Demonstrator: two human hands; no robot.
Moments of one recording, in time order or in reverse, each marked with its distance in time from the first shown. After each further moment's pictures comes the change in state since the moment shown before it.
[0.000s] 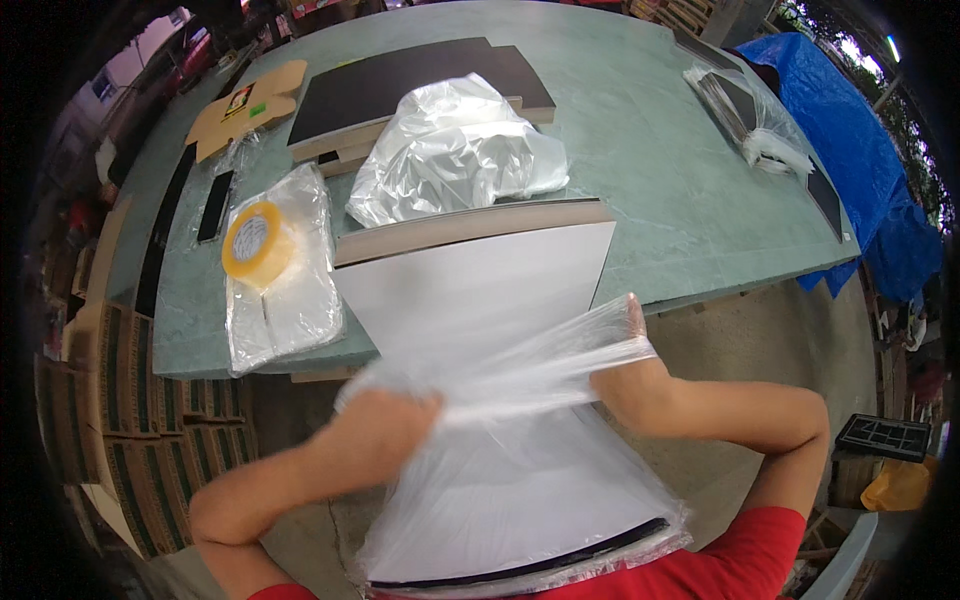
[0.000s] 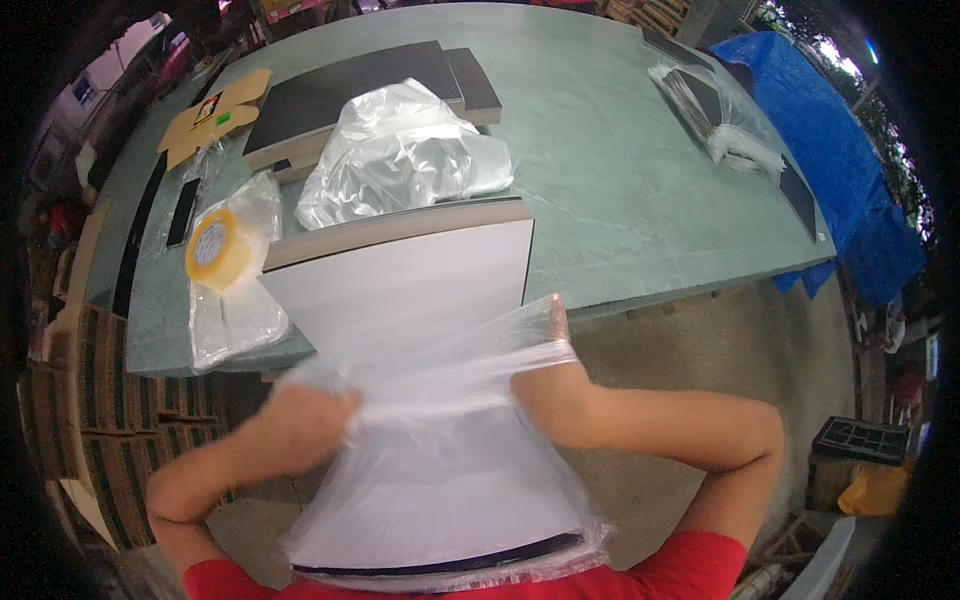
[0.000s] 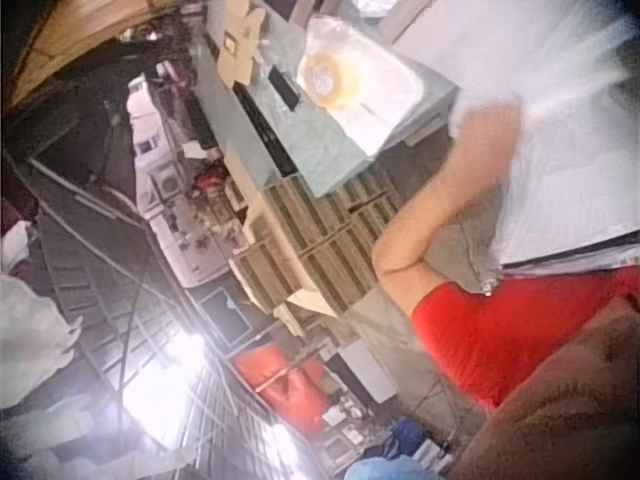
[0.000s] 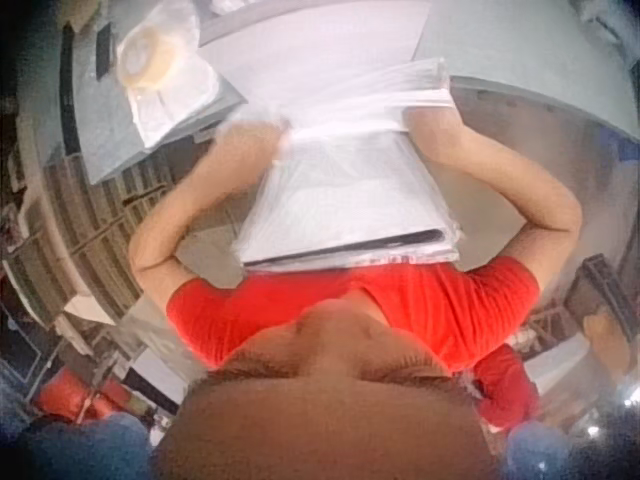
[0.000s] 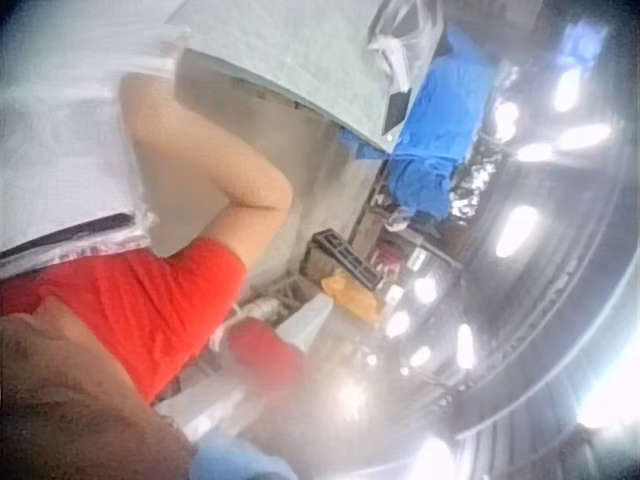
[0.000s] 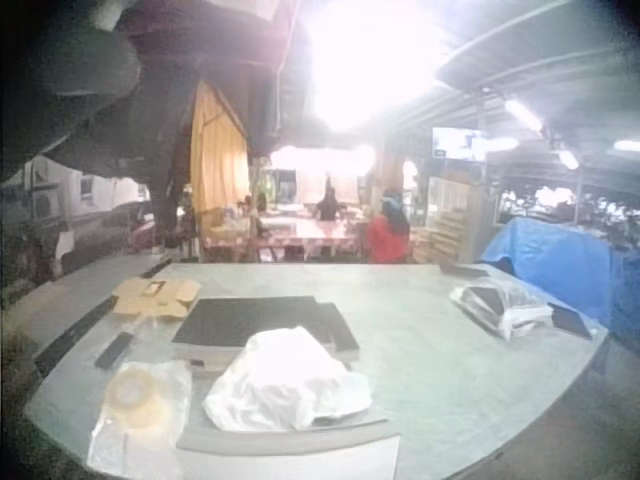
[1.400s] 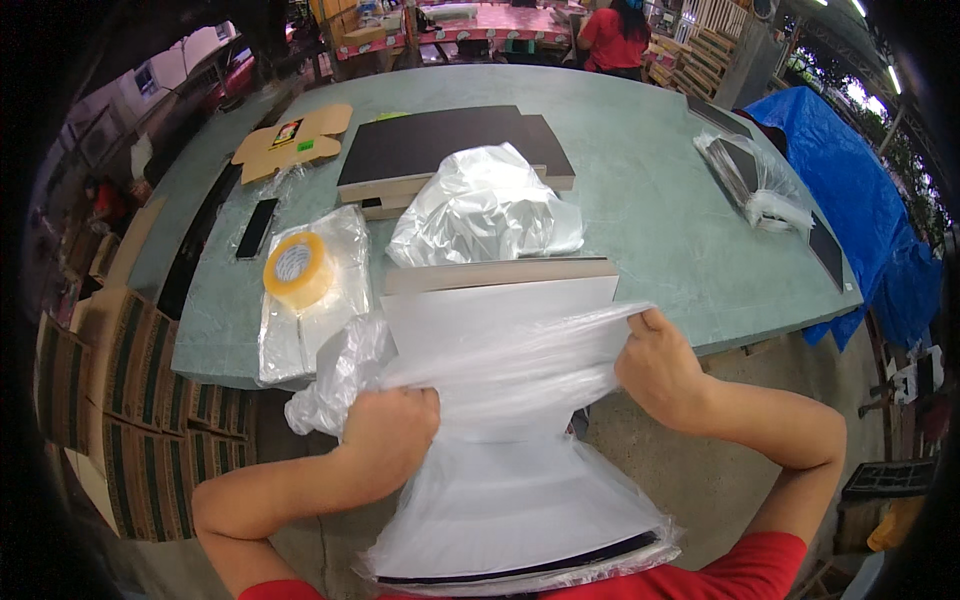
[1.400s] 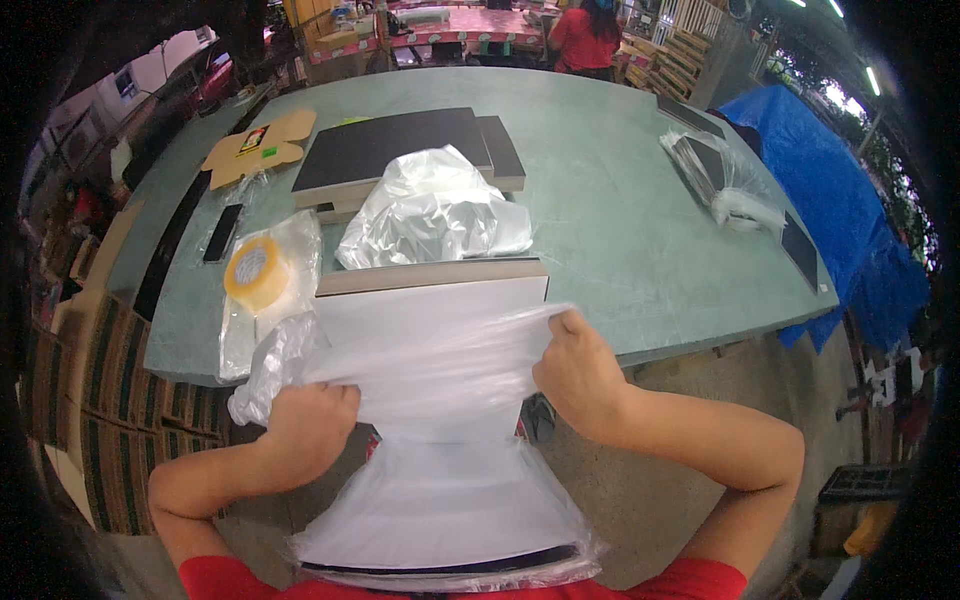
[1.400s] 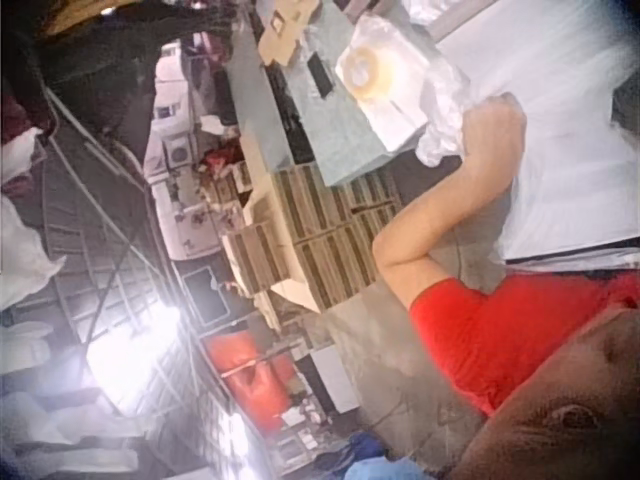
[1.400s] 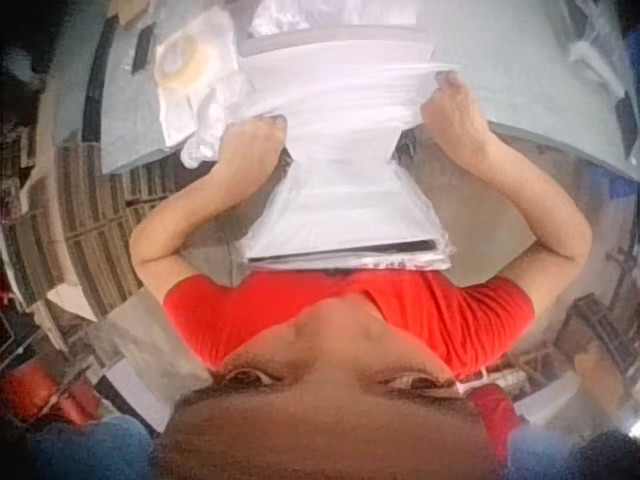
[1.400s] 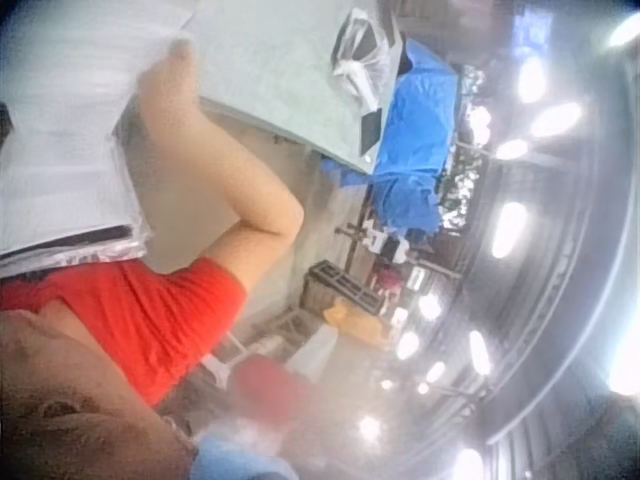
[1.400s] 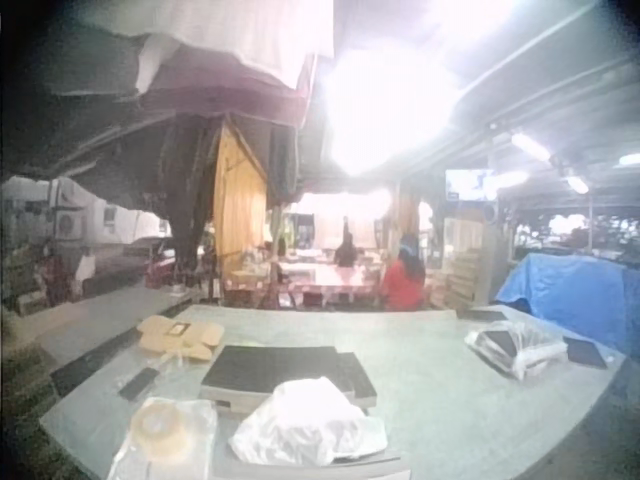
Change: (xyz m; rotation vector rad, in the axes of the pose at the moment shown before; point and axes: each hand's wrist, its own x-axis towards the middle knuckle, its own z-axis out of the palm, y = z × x) left_hand -0.009 0.023 -0.023 0.460 0.214 -0.351; right_hand -0.015 0.033 -0.043 -0.139 0.030 -0.047
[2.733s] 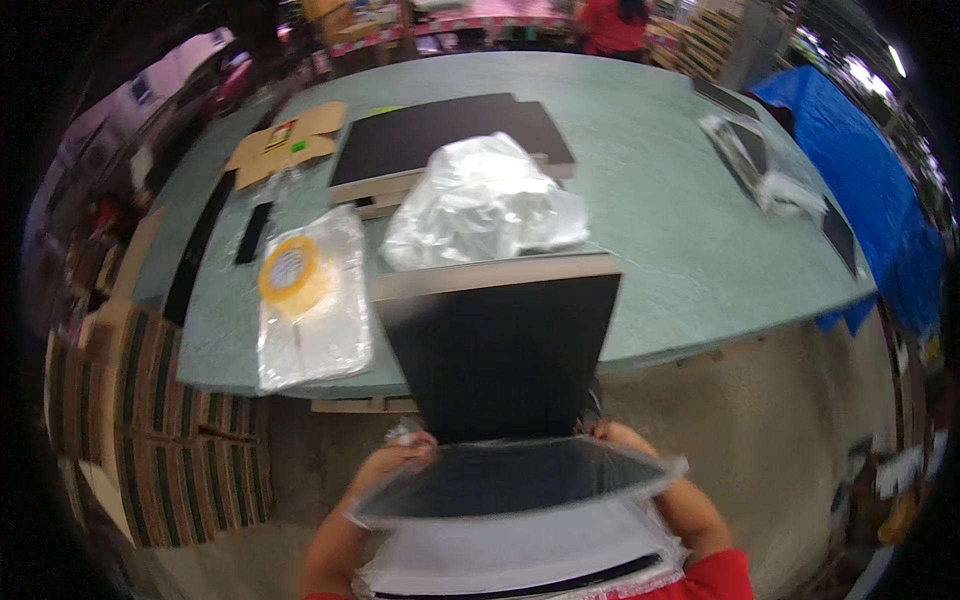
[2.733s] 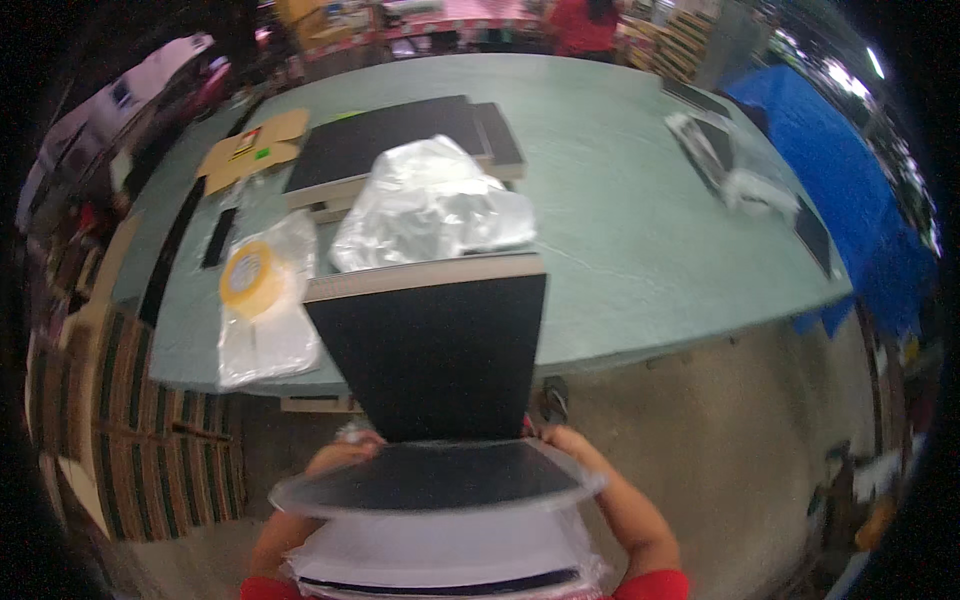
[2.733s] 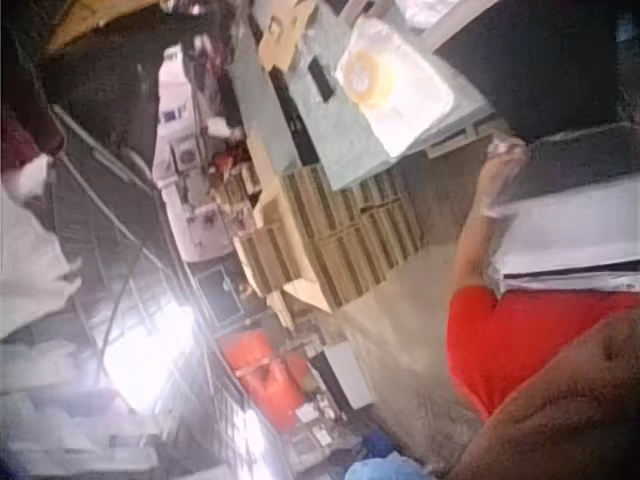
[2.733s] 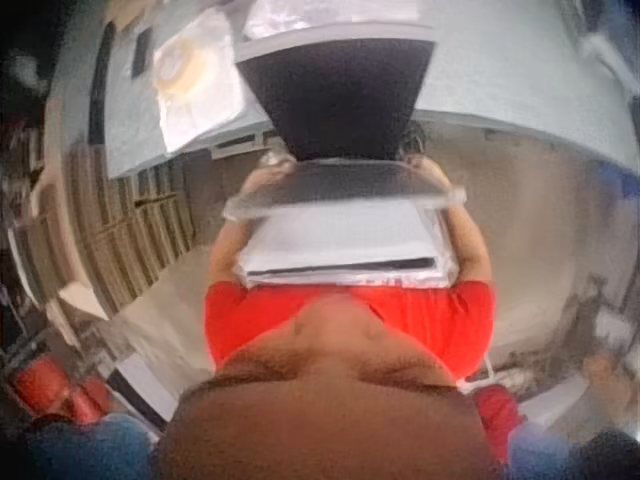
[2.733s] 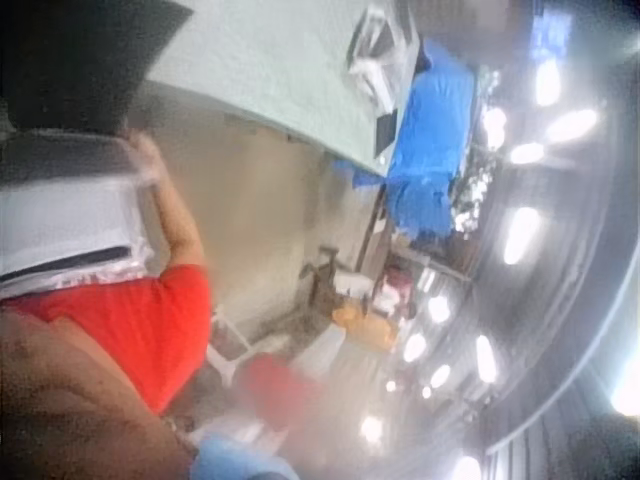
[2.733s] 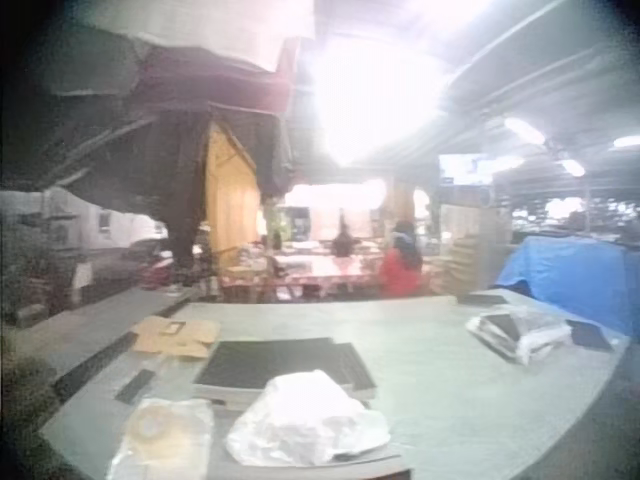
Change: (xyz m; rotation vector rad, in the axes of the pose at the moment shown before) left_hand -0.034 0.001 0.236 -2.285 -0.328 -0.470; right_hand 0.050 -0.134 0.282 2.021 0.251 -0.062
